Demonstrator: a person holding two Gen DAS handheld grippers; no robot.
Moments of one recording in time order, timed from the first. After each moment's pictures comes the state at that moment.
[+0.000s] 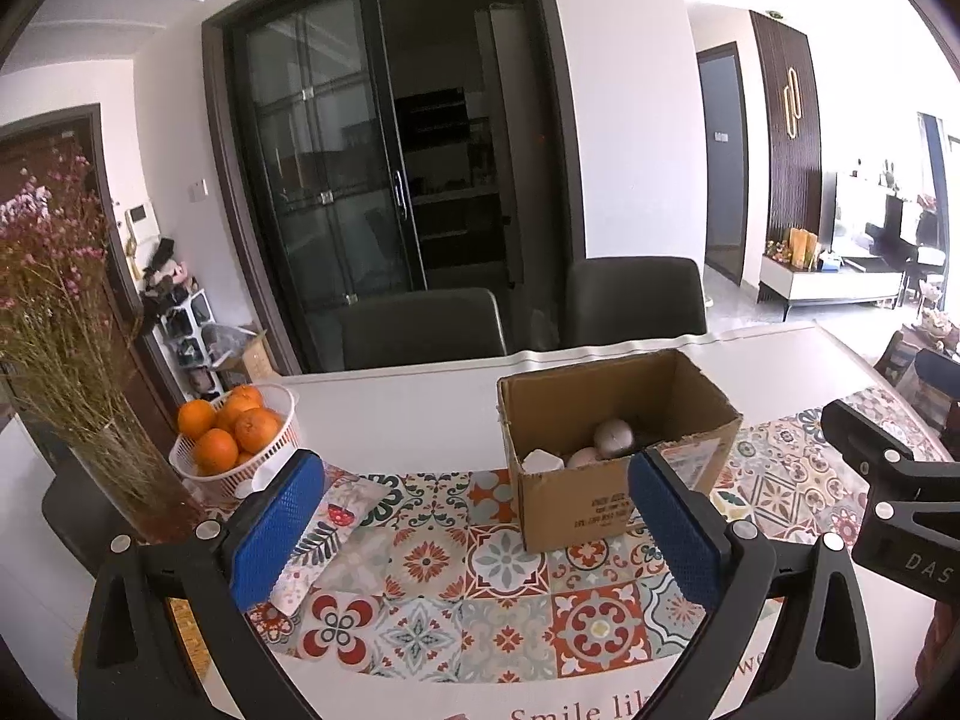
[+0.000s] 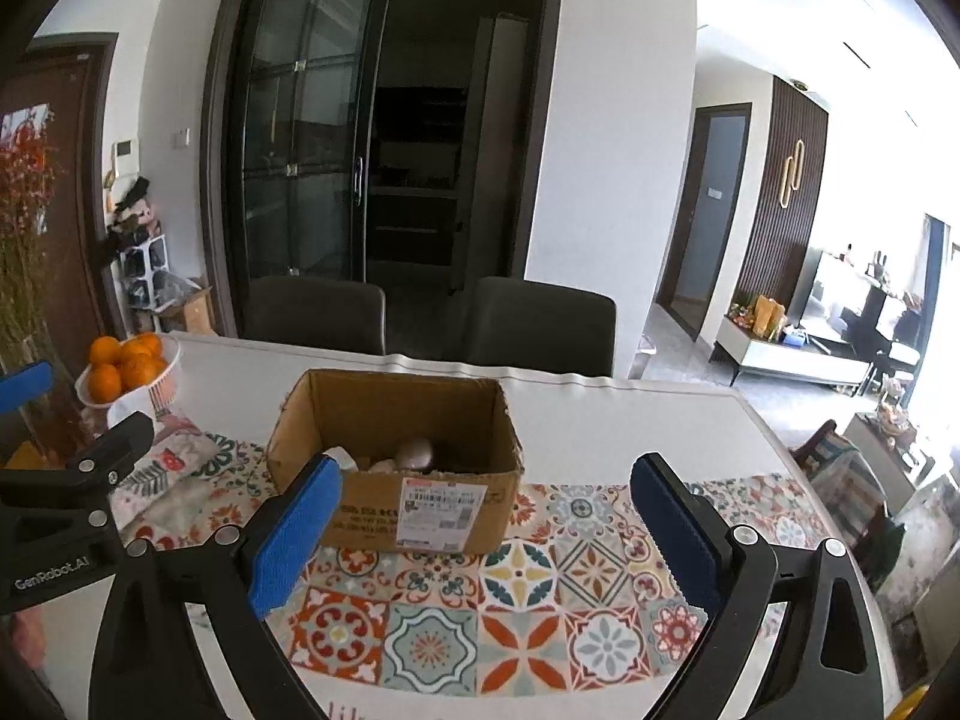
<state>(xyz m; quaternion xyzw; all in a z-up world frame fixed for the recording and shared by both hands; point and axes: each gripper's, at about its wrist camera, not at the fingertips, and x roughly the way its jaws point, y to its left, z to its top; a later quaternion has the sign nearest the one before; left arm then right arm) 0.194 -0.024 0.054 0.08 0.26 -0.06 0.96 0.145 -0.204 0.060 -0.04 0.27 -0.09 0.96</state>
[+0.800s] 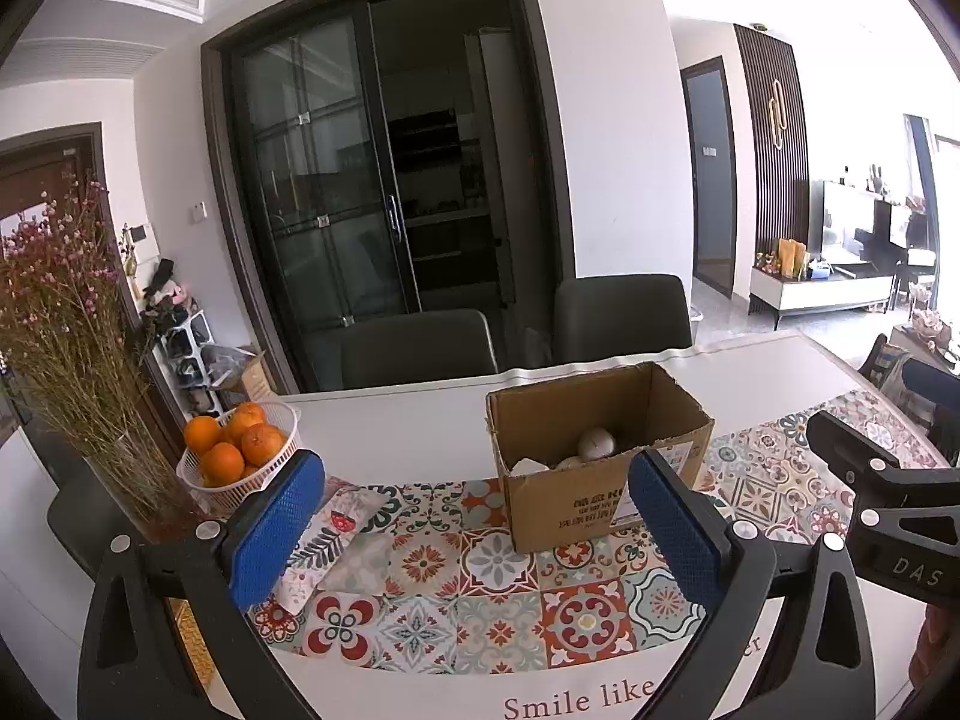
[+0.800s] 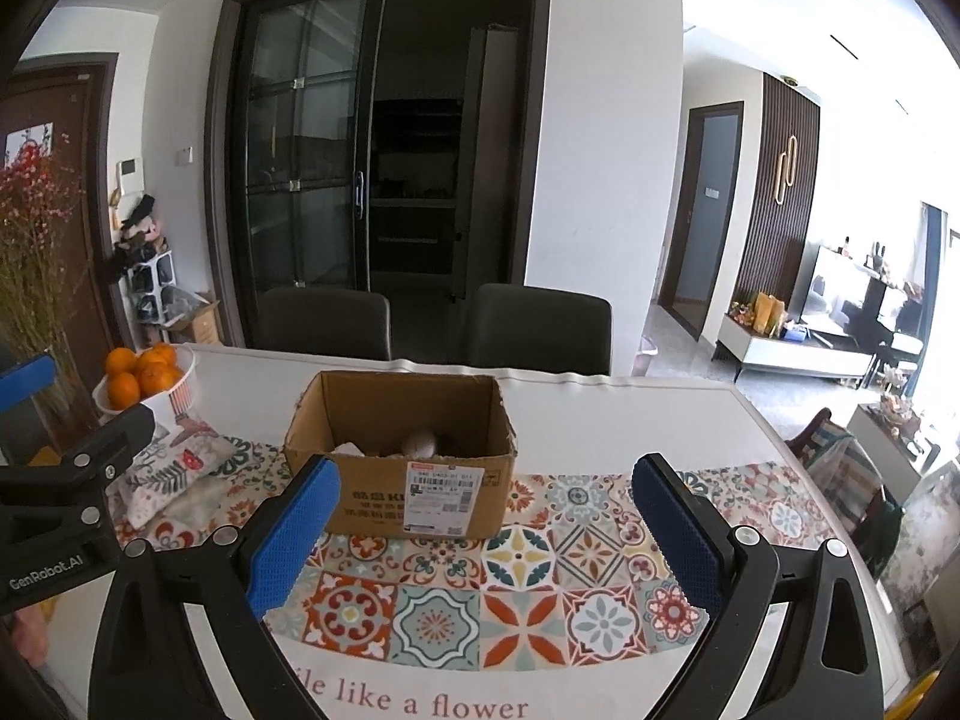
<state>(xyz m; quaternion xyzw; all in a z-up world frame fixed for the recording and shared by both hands) 0.160 -0.029 0.066 0.09 0.23 -0.06 0.97 0.110 -0.210 0.067 -0.02 0.26 -0.08 0.96</state>
